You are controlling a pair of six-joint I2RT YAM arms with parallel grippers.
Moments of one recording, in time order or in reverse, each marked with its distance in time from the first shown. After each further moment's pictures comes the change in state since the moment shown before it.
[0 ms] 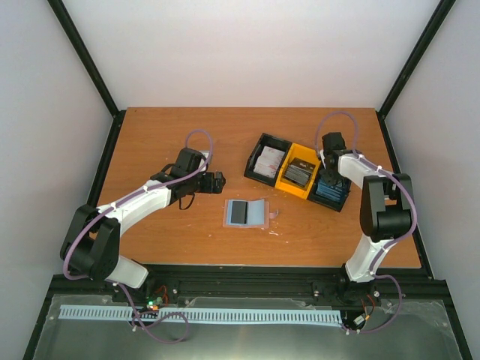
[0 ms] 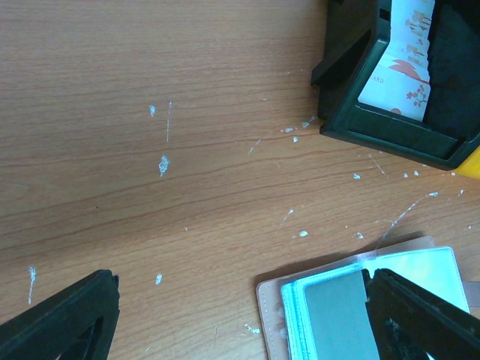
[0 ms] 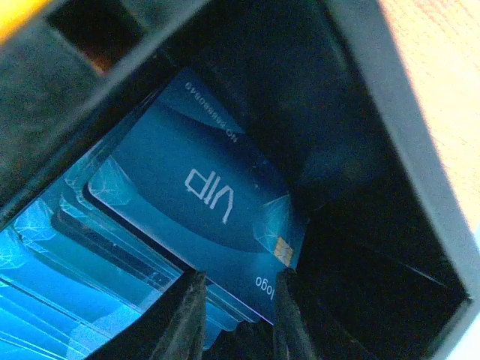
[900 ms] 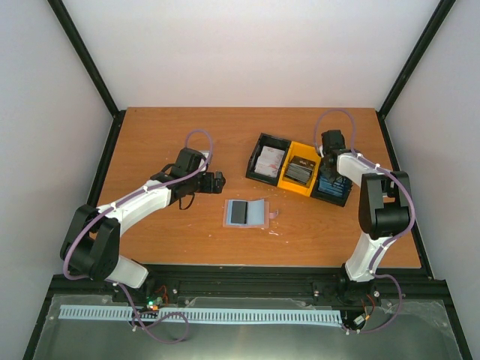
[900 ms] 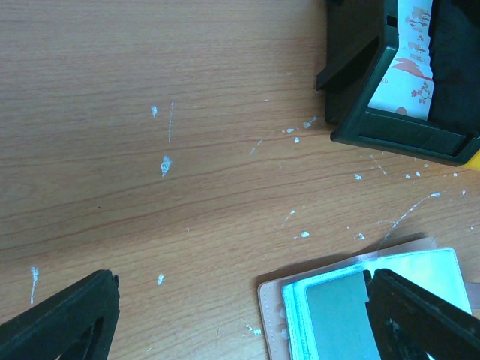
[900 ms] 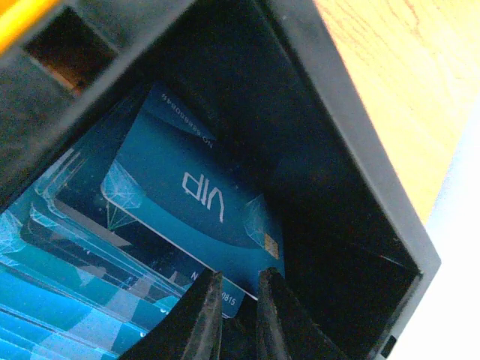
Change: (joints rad) left arm 0.000 0.000 0.000 0.000 -0.005 0.000; right arm 0.002 0.033 0.016 0.088 0.067 -0.080
